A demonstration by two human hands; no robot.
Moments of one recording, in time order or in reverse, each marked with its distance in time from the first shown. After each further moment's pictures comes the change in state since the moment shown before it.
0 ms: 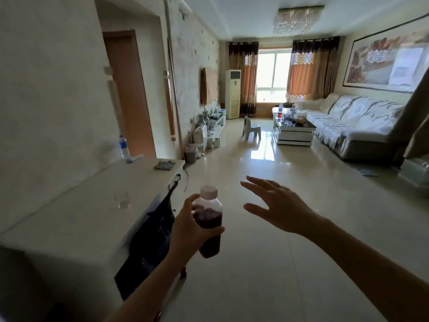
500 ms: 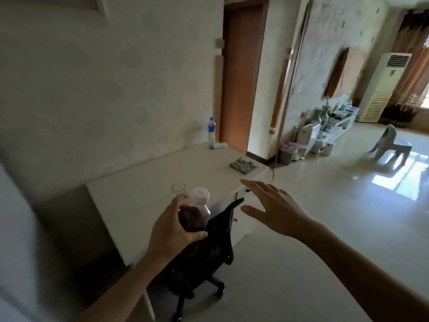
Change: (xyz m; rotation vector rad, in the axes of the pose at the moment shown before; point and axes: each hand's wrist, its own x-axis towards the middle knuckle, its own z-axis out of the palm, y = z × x) left_hand 0.205 -0.149 -0.035 0.412 0.464 -0.330; right_hand 0.381 0.069 0.152 0.241 -0.212 -0.521
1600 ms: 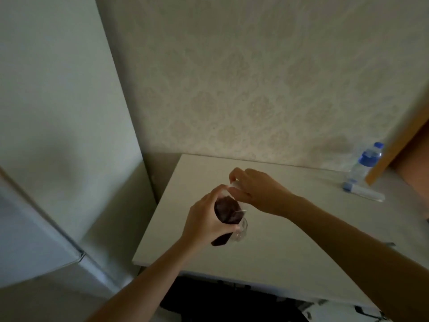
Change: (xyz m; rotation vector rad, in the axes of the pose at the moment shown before) left_hand 0.272 -0.099 0.096 0.328 0.420 -0.397; right_hand 0.455 0.047 0.101 0.158 -0.344 -0.994
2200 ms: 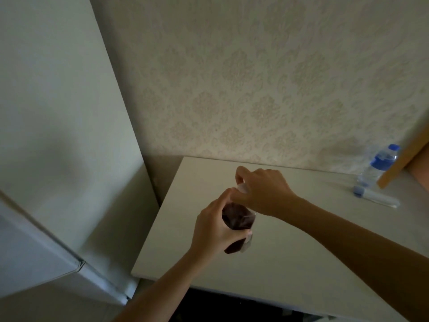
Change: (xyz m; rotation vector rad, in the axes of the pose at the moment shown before) left_hand 0.023 0.003 0.014 -0.090 0.068 -0.037; right_hand 0.033 0.015 -0.004 -0.144 0.122 0.100
